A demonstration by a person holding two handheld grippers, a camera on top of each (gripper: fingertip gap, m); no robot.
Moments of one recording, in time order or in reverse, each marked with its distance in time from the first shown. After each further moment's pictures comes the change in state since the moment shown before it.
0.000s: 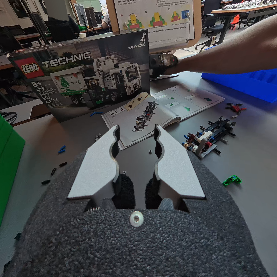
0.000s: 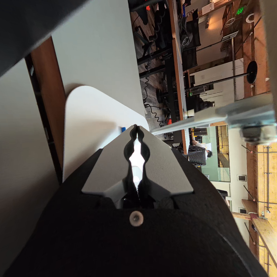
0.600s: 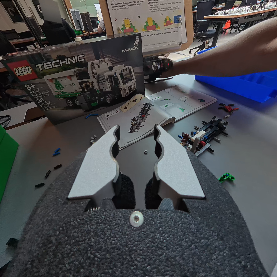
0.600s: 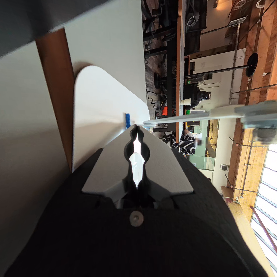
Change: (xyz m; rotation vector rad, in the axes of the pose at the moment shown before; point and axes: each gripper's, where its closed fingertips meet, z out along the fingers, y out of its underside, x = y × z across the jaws) left arm 0.009 0.000 -0.002 0.021 0.029 0.004; right arm -0.004 0.015 -0.009 -0.124 0.011 -0.094
